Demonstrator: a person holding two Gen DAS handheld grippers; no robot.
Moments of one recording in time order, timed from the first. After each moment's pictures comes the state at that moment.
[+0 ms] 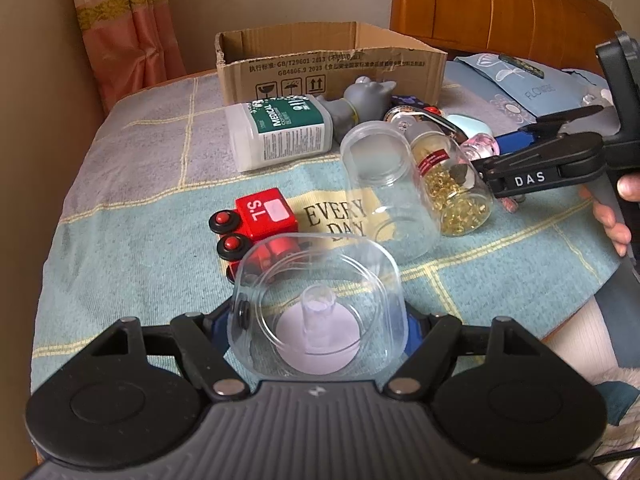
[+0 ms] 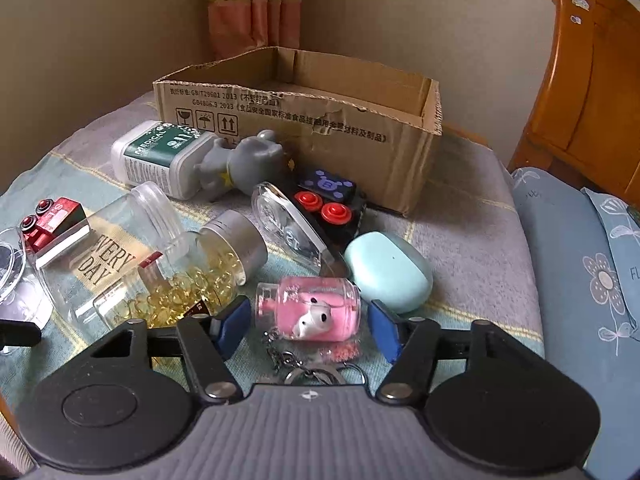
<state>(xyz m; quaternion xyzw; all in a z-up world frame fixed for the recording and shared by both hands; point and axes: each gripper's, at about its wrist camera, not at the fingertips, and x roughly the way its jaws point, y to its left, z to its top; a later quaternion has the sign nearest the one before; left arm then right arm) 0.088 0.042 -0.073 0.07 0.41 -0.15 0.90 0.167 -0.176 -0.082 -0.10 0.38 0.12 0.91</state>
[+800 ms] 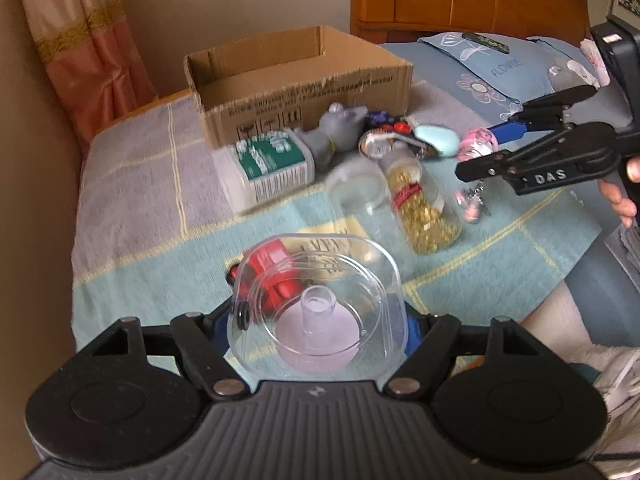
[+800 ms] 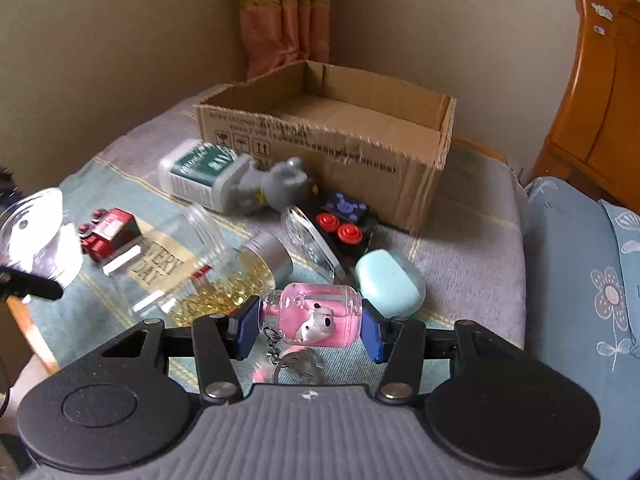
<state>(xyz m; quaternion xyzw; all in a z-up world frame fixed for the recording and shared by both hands) 0.107 0.047 -0.015 0.12 0.44 -0.20 0.87 0.150 -0.187 -0.031 -0.10 0.39 0.17 0.90</state>
